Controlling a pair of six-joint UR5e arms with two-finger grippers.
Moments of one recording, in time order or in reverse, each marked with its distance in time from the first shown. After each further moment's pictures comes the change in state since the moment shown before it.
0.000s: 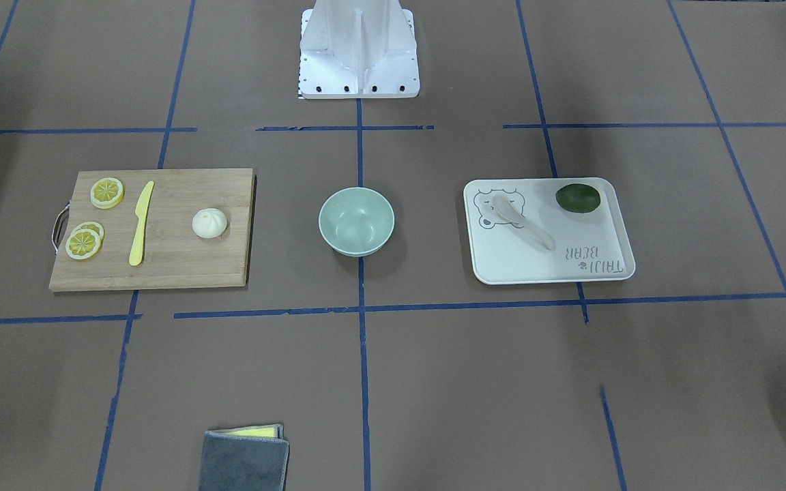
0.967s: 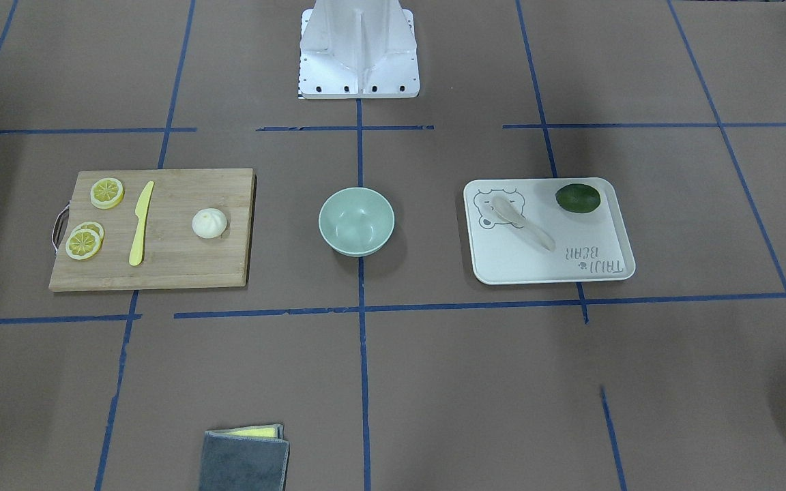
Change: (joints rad) left arm 0.039 -0.020 -0.019 -0.148 0.023 -0.004; right arm -0.026 0.057 0.038 0.140 0.005 0.016
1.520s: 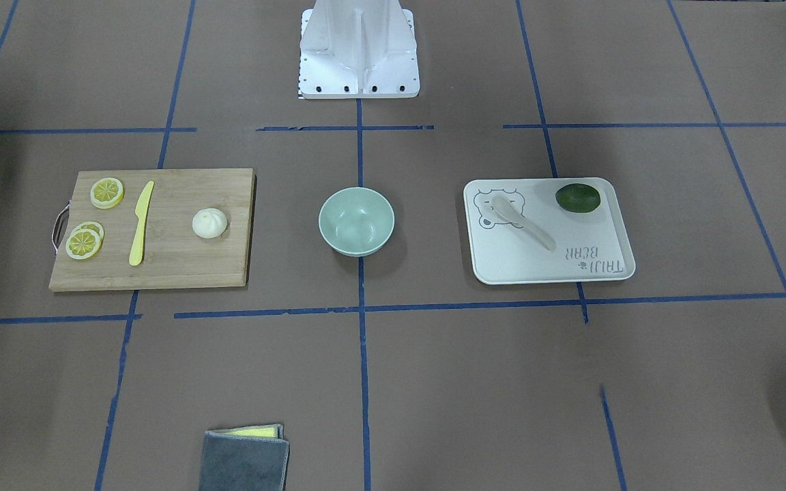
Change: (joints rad) left arm 0.068 -0.103 -0.003 -0.314 -0.006 -0.019; right arm -0.084 0.023 -0.015 0.247 0.032 0.039
